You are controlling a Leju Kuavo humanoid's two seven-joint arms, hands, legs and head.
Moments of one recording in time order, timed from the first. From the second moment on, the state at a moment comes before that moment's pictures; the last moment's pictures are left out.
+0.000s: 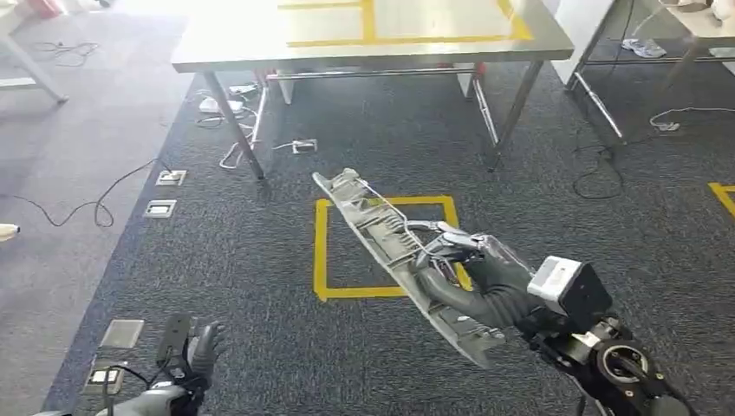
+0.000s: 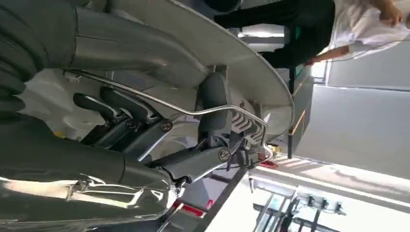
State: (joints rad) left arm -0.24 0.16 -0.56 -0.29 0.83 -0.02 -0.53; right arm -0.41 -0.13 0.85 -1.73 -0.38 0.17 -0.15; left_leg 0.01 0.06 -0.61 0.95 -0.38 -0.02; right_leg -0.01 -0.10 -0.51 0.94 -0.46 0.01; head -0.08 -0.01
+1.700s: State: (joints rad) left arm -0.24 0.15 -0.56 -0.29 0.82 -0.02 -0.49; right arm -0.41 -0.13 0.85 -1.71 -0.33 0.13 -0.16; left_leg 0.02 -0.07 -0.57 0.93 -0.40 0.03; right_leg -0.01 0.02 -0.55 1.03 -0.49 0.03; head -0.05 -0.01
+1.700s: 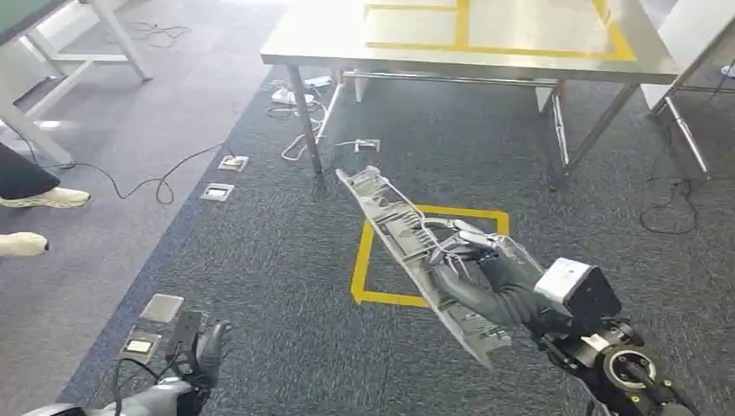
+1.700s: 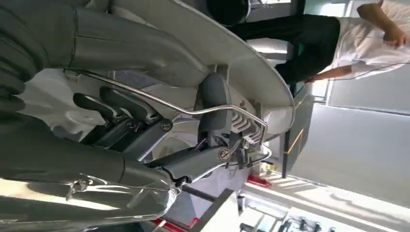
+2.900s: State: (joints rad) left arm -0.24 0.15 -0.57 -0.29 0.81 -0.02 -0.48; right arm -0.38 -0.13 0.84 -1.72 -0.32 0.13 -0.16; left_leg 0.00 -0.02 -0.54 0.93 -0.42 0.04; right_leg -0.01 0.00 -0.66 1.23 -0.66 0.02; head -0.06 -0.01
